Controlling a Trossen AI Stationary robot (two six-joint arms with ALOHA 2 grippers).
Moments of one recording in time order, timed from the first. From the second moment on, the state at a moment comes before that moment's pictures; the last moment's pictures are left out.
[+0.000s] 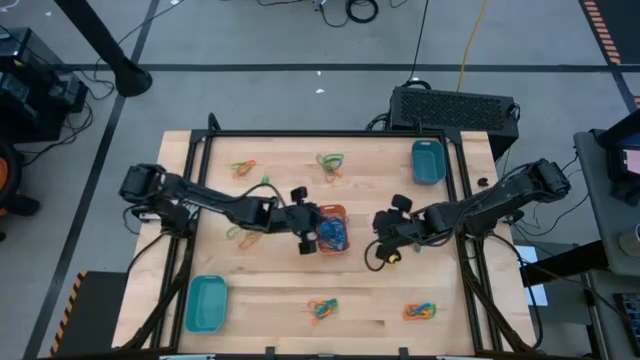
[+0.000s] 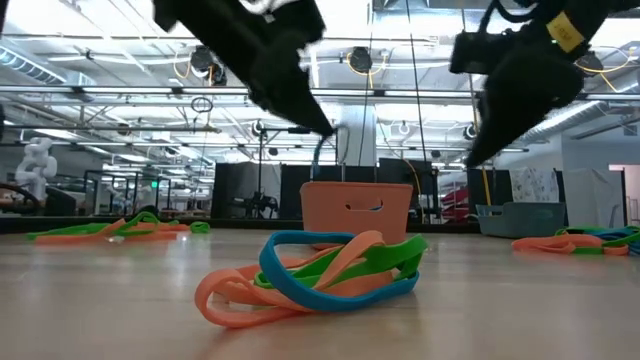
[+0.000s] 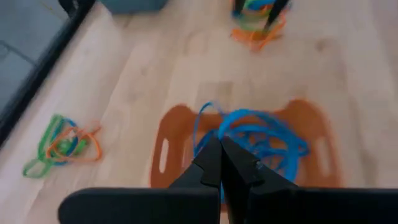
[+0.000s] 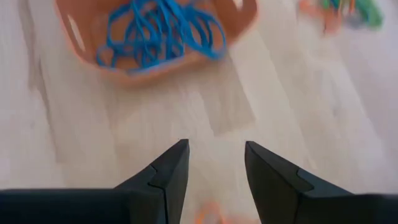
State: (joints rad) left arm -0.12 1.65 1.04 -0.09 -0.33 -0.04; right arm 0.29 1.34 0.81 -0.60 0.41 0.53
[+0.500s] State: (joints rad) left arm -0.01 1.73 1.05 -0.02 -0.18 -0.03; right arm 0.35 1.23 0.81 -1.28 0.31 1.11
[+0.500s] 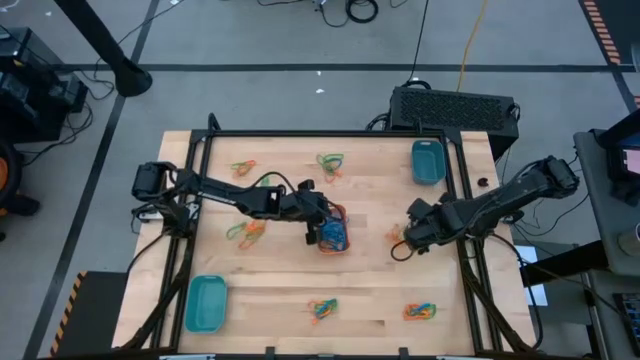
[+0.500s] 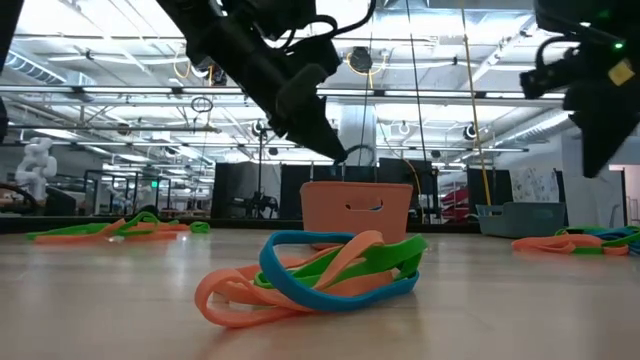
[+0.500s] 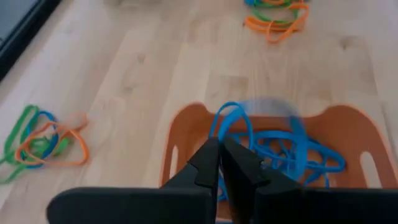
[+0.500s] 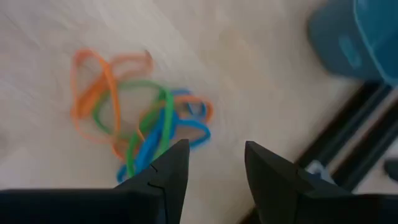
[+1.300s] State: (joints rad) left arm -0.02 1.73 1.12 -0.04 -0.19 0.03; right arm 0.36 1.23 0.50 -0.94 0.29 1.09
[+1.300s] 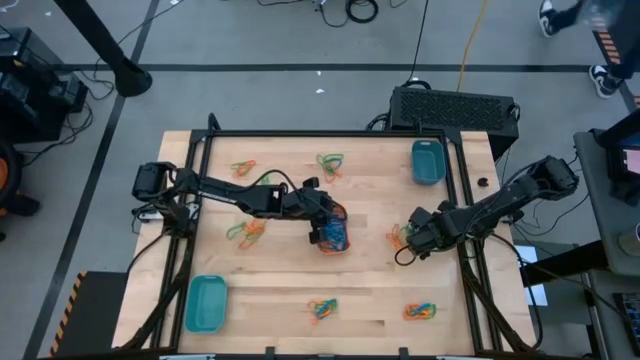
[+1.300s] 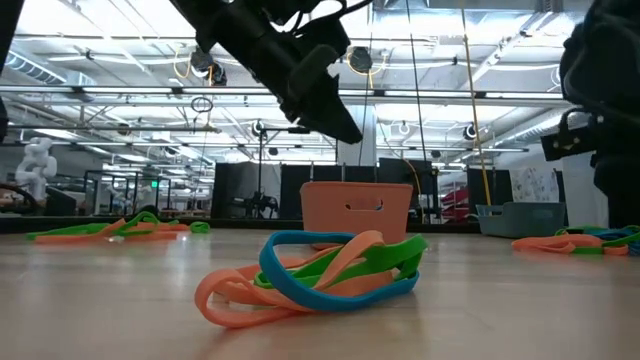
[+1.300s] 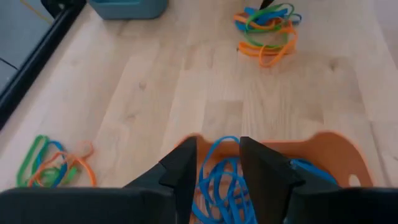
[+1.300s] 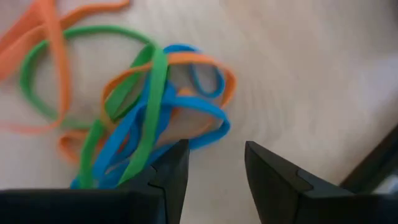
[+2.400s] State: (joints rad) left arm -0.04 1.71 1.10 0.12 0.21 0.00; right arm 0.36 1.23 0.90 -1.07 0.73 0.84
